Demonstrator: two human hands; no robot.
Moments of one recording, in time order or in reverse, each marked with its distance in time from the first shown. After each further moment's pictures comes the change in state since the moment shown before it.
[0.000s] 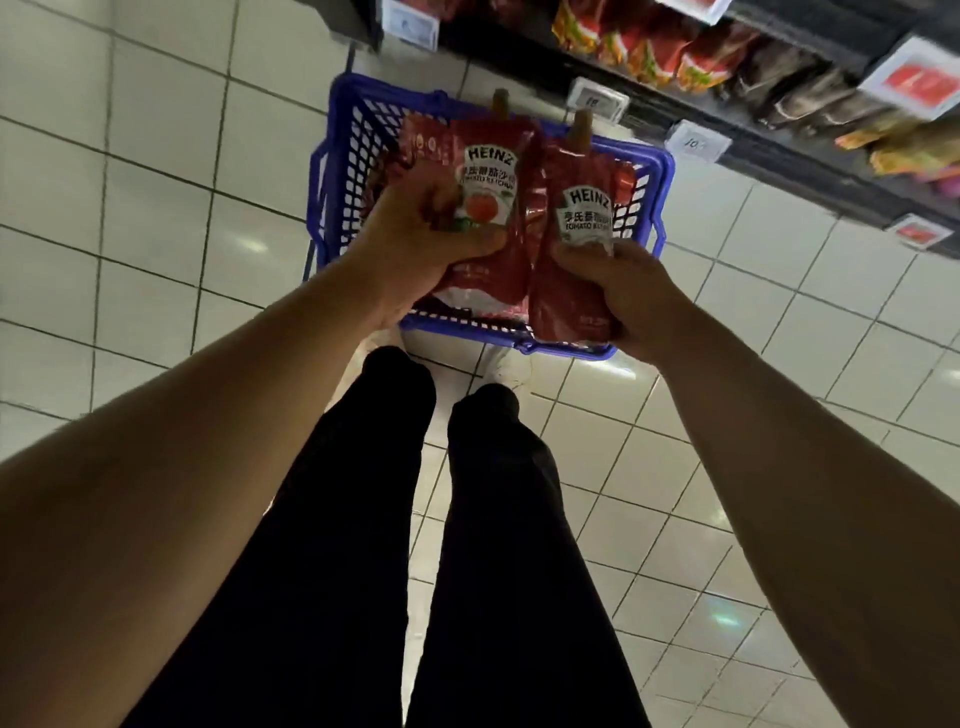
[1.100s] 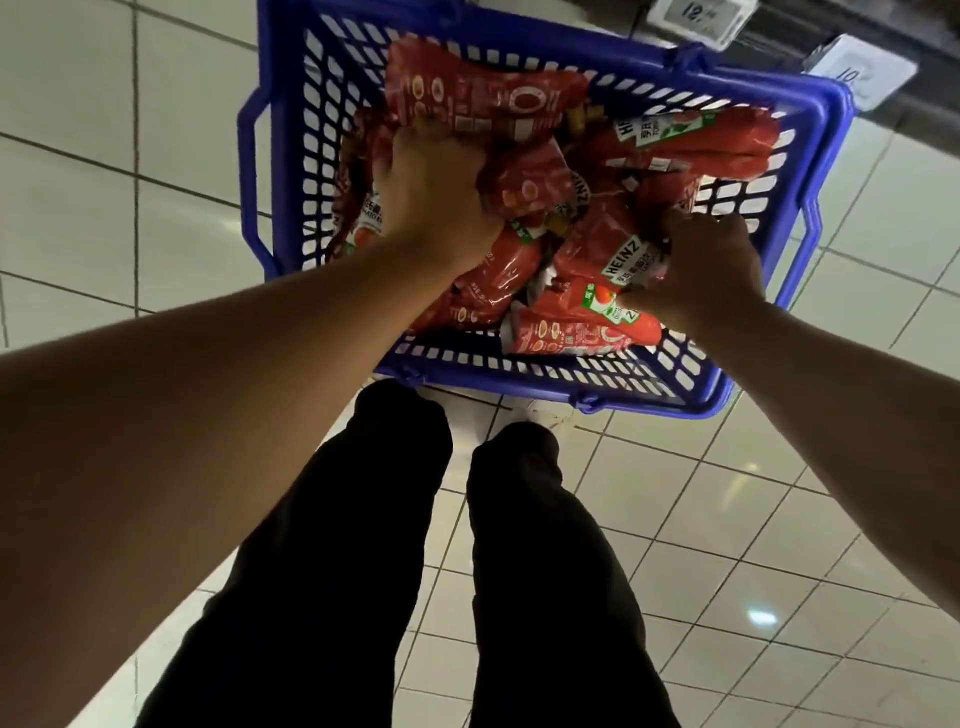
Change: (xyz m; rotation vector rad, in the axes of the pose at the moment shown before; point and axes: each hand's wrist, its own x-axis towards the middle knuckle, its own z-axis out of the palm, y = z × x) left_hand 0.180 -0.122 -0.044 1.221 0.304 0.145; right_hand 0.192 0.086 -0.085 -1.582 0.468 -0.124
